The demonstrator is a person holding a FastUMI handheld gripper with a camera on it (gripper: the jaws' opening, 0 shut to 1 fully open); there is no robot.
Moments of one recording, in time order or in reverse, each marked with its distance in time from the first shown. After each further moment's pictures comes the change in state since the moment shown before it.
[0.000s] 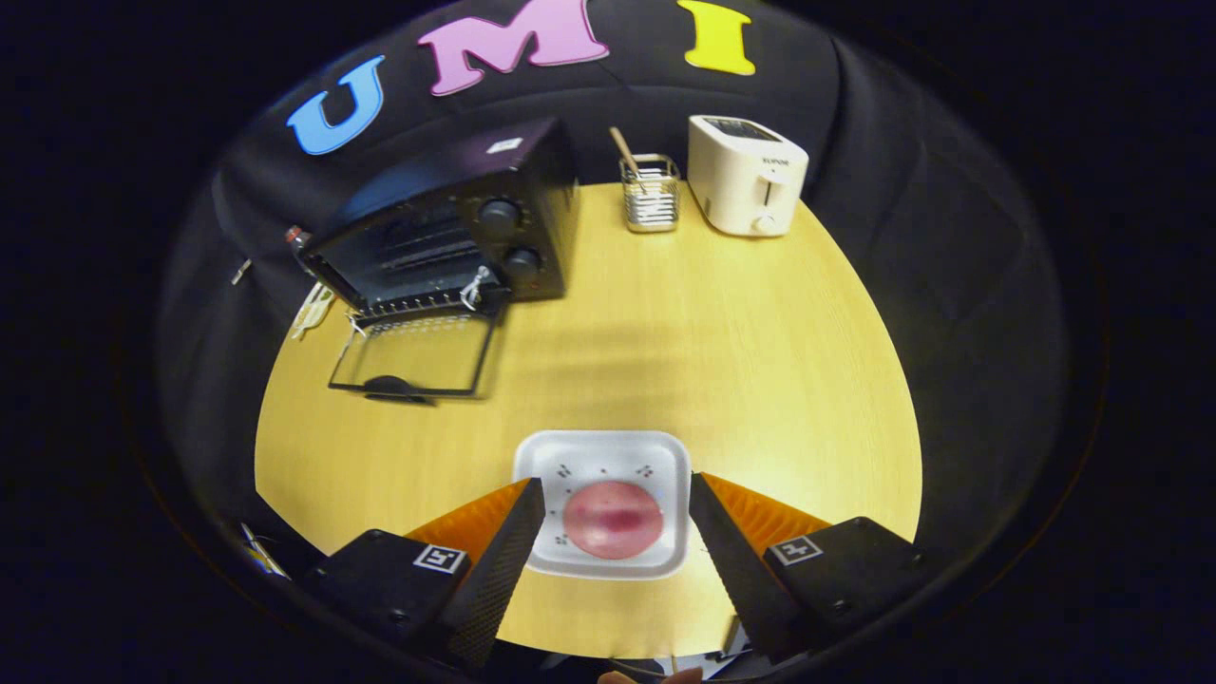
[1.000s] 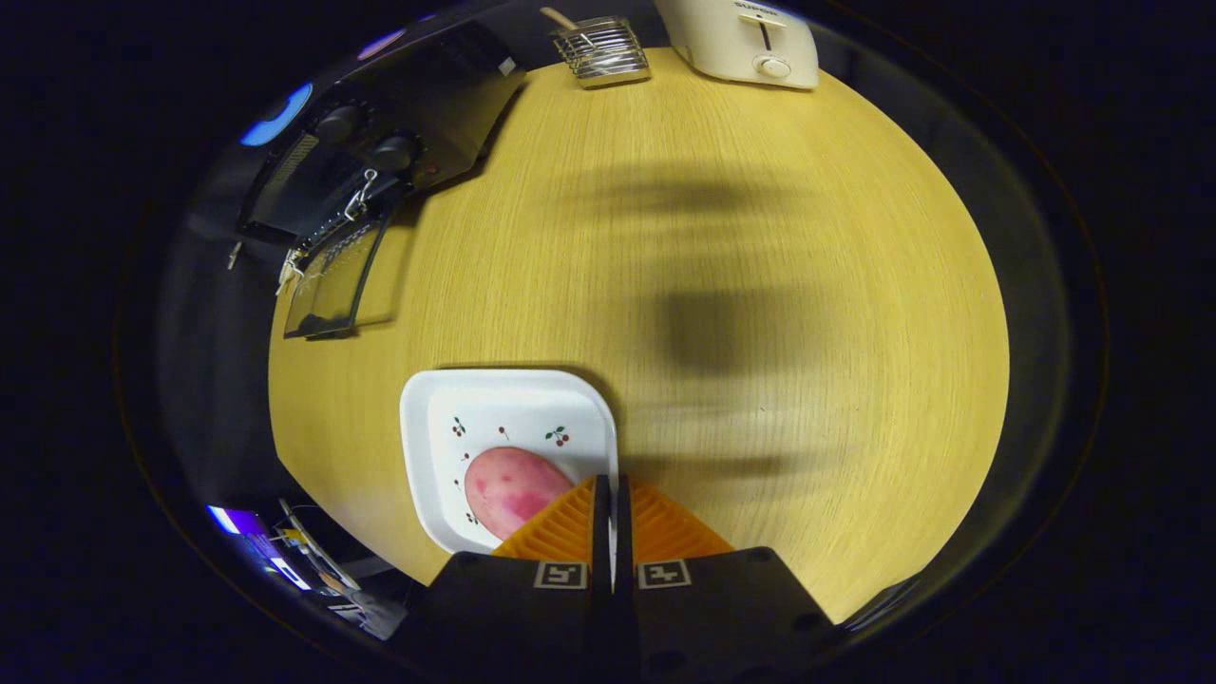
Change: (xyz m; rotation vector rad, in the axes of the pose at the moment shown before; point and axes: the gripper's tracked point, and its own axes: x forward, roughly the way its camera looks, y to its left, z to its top) arm 0.080 -0.029 -0.058 0.058 0.370 0.194
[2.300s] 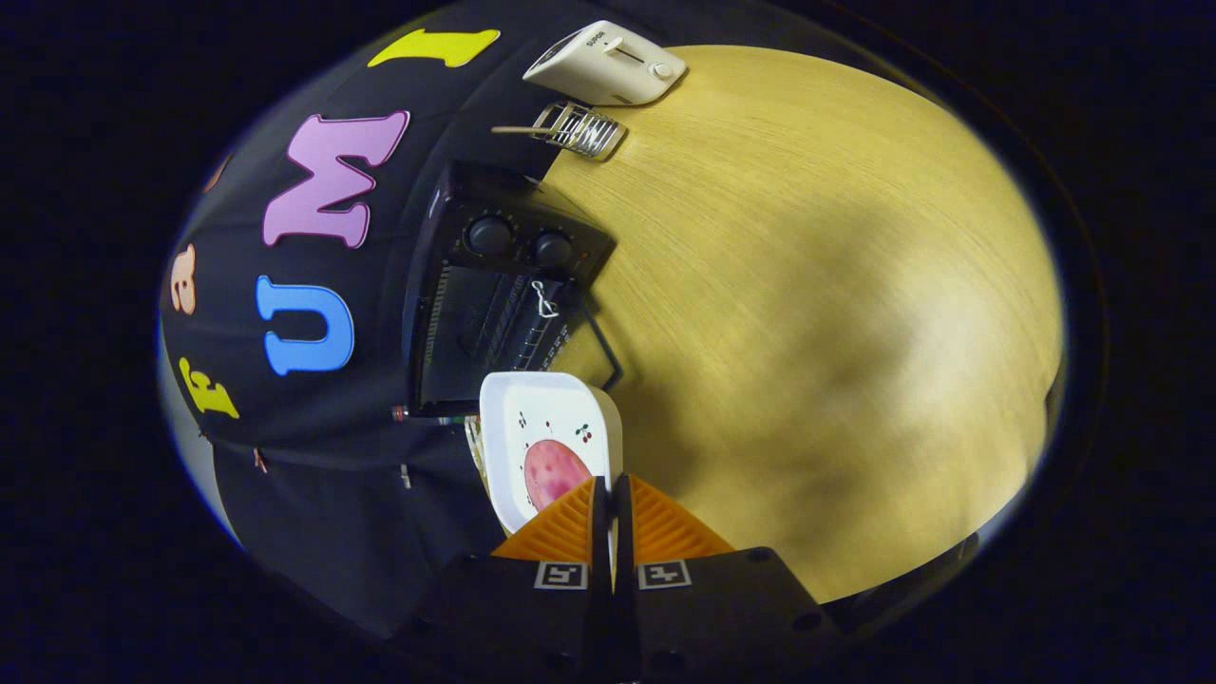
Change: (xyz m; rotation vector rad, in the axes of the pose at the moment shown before) arm -0.060 0.219 0.009 0.730 -0.346 0.432
